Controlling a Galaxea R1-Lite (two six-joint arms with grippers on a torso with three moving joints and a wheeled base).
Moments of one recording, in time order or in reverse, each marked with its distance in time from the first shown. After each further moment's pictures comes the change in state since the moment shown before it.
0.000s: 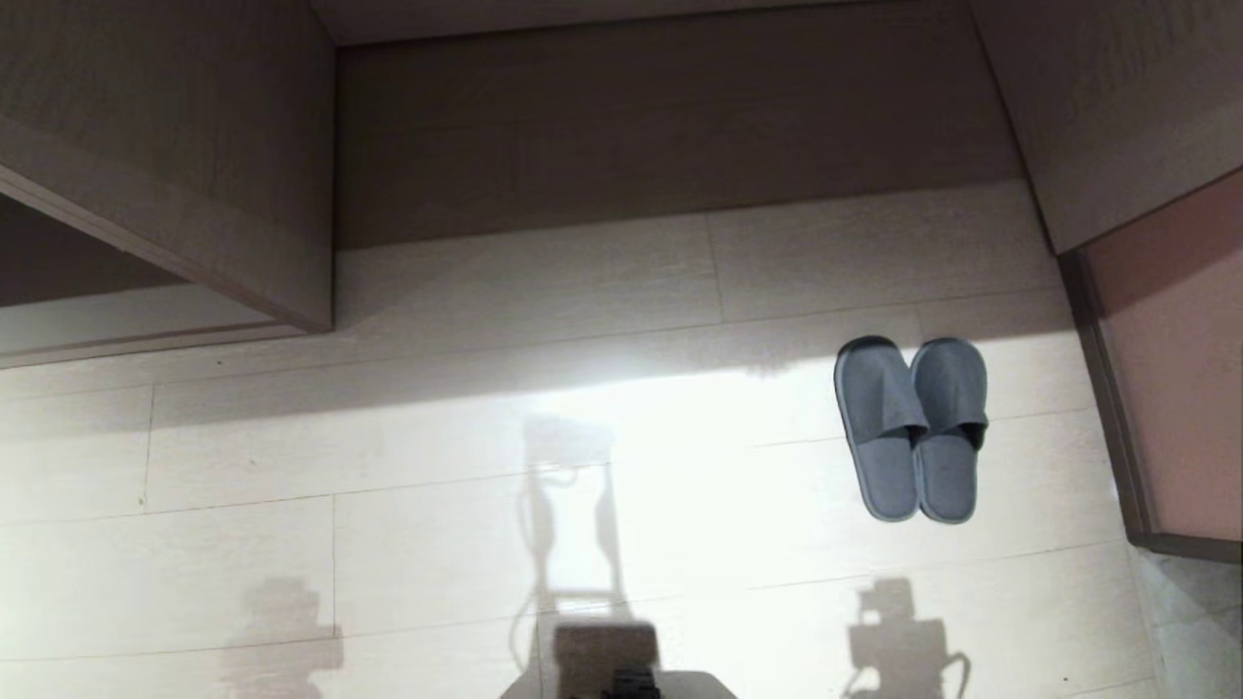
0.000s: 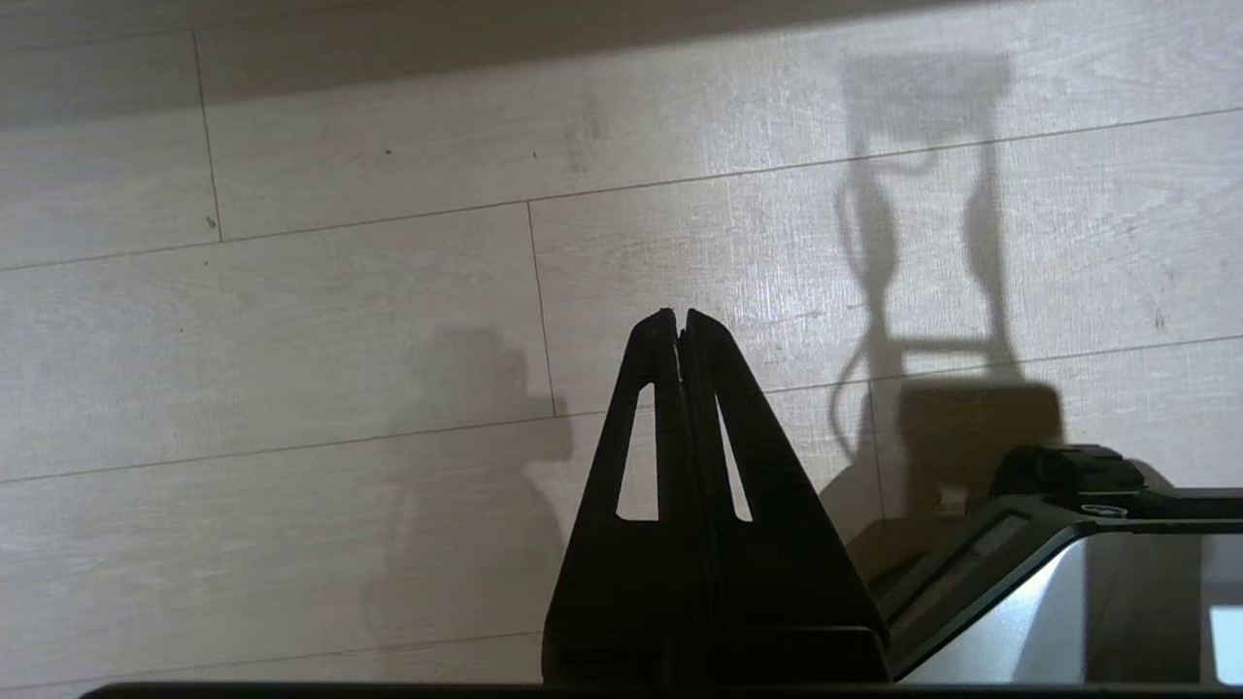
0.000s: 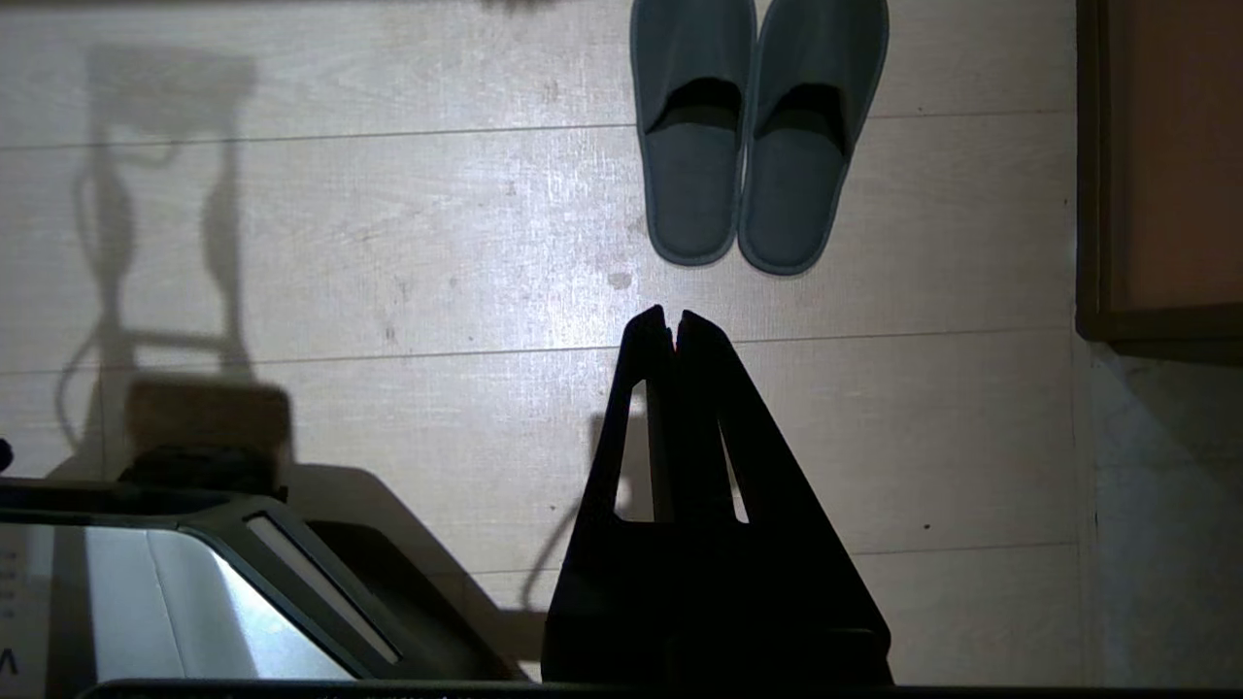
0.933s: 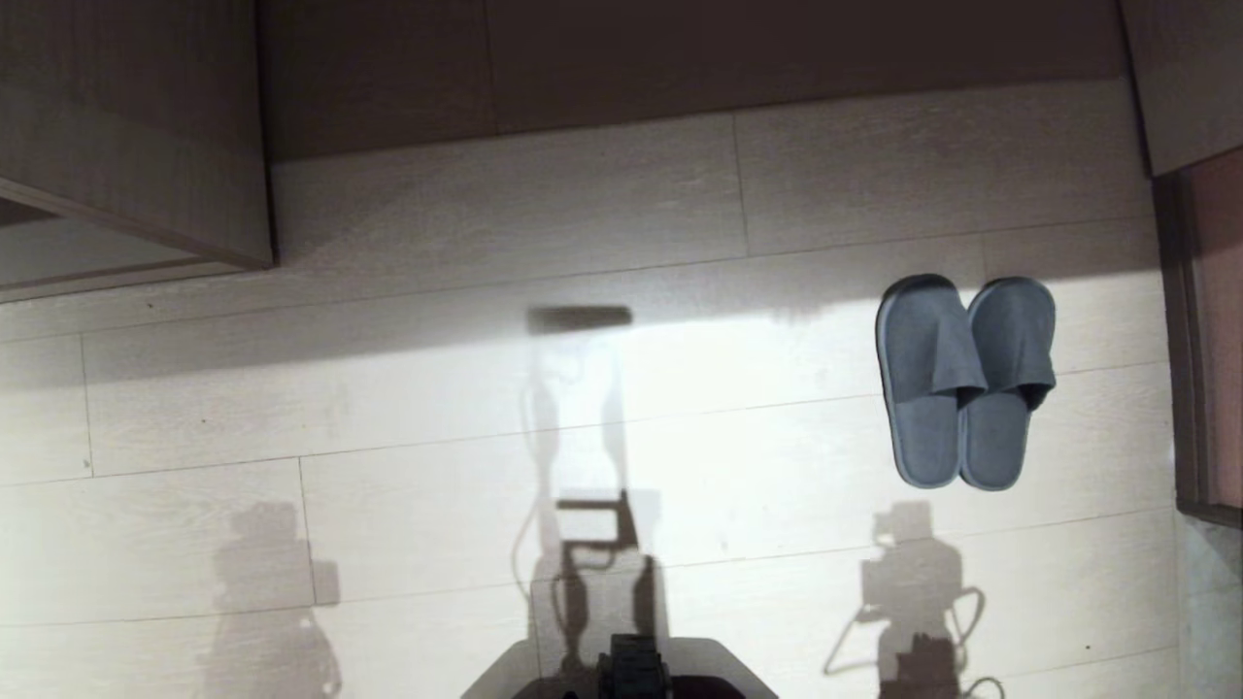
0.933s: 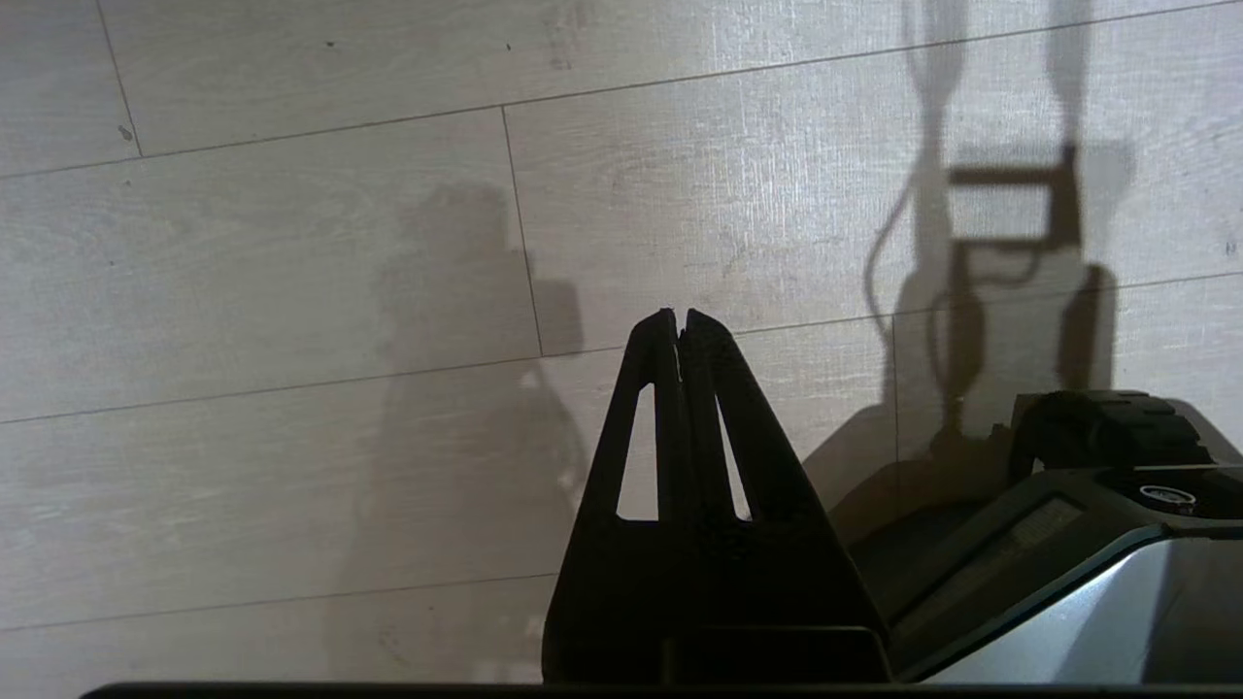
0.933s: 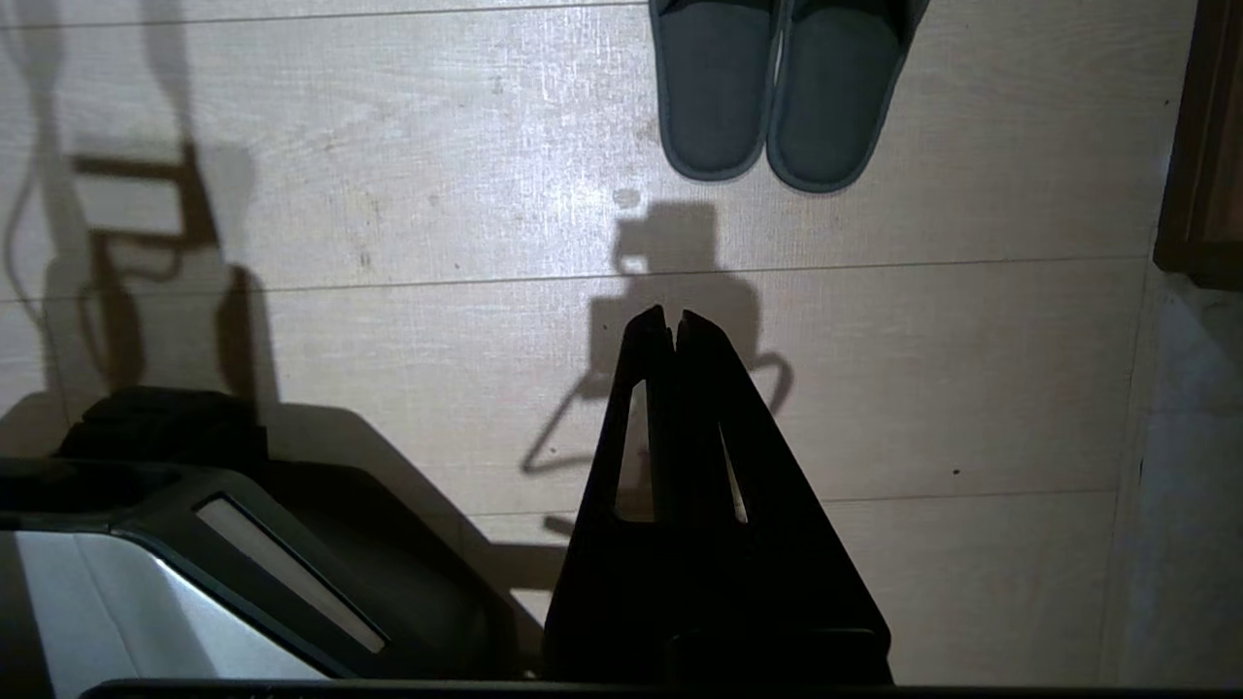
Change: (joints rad) left arm 0.000 0.000 0.000 0.000 0.000 0.000; right arm 0.000 0.000 0.000 0.000 -0.001 0.002
